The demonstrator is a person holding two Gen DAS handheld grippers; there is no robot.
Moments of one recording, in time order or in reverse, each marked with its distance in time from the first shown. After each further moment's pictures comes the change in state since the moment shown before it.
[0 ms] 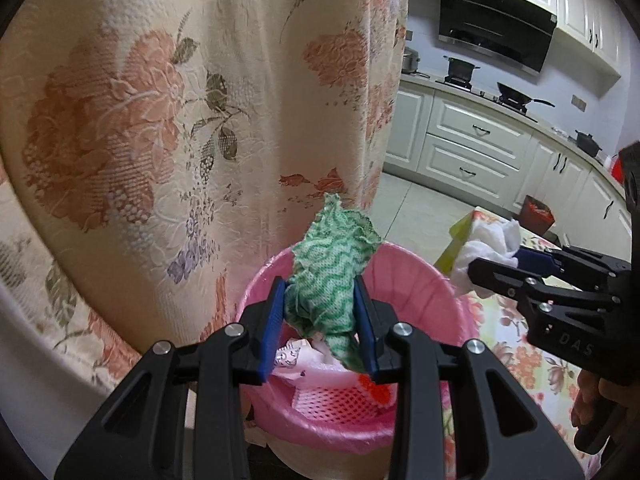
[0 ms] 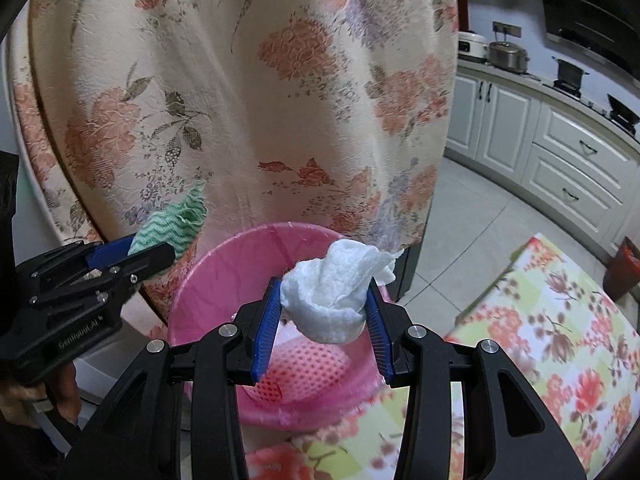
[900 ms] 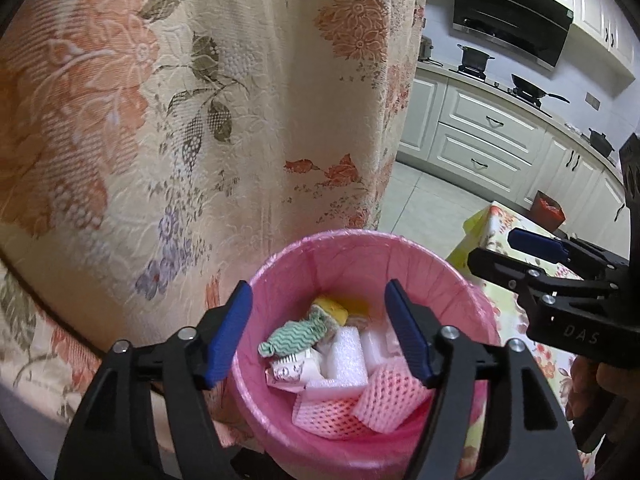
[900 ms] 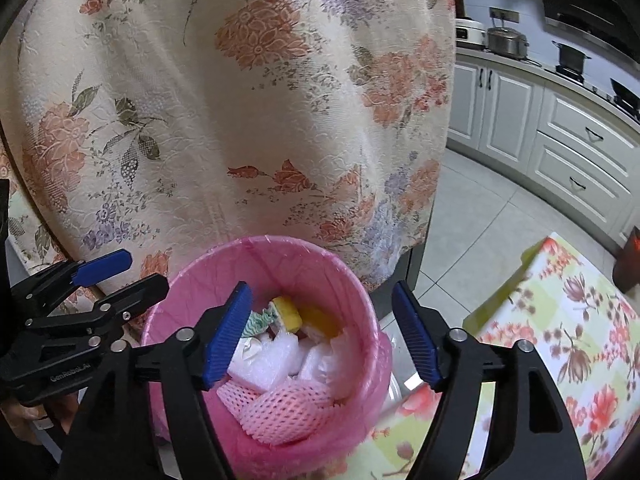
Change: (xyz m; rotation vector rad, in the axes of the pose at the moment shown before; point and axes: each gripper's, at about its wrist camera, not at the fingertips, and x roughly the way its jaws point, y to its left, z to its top) left arm 0.027 0.003 0.003 -0.027 0.055 0.018; right arm 0.028 -0.027 0.005 0.057 -0.003 0.001
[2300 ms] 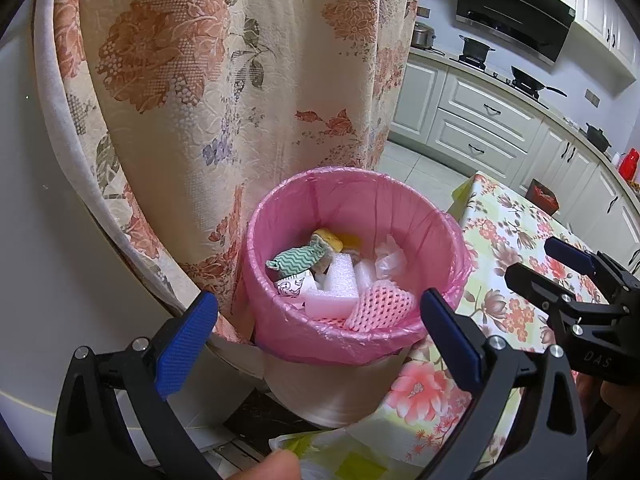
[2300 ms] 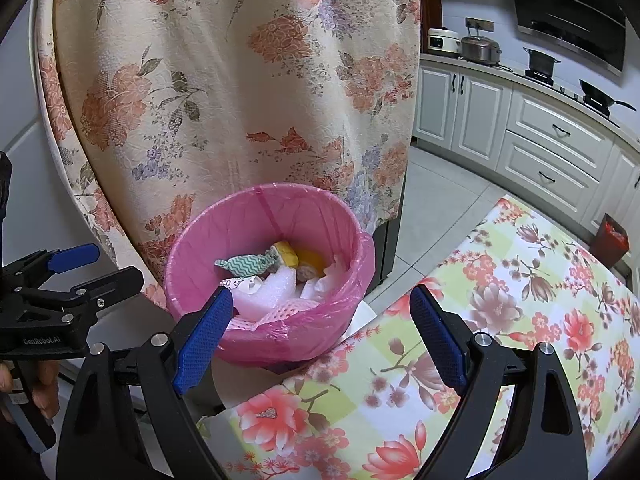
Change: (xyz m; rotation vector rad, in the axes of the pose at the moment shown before) left arm -0.071 0.000 -0.065 -0.034 0.058 0.004; right arm -0.079 0.020 -0.078 -0.006 -0.024 -0.077
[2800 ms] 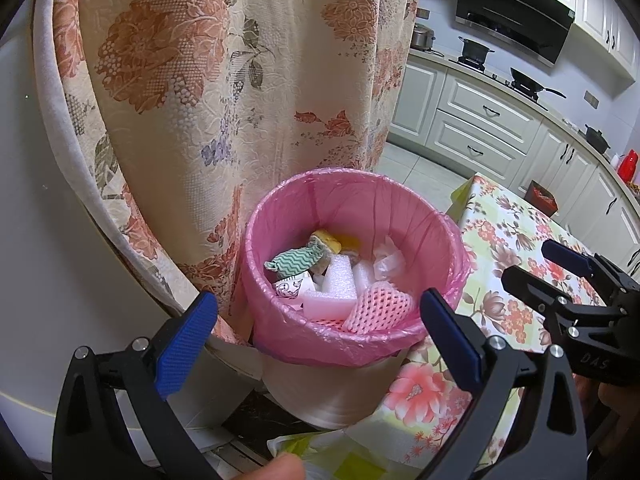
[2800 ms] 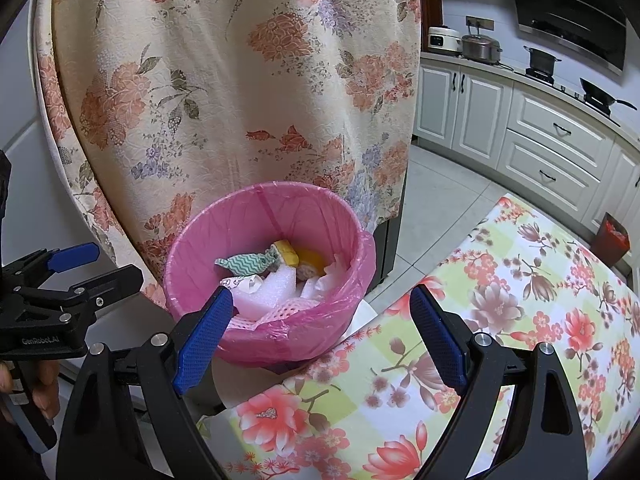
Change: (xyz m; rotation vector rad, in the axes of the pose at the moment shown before) left arm 0.000 0.000 0.000 -0.001 -0.002 -0.002; right arm 0.002 0.001 0.000 0.000 0.004 0.002
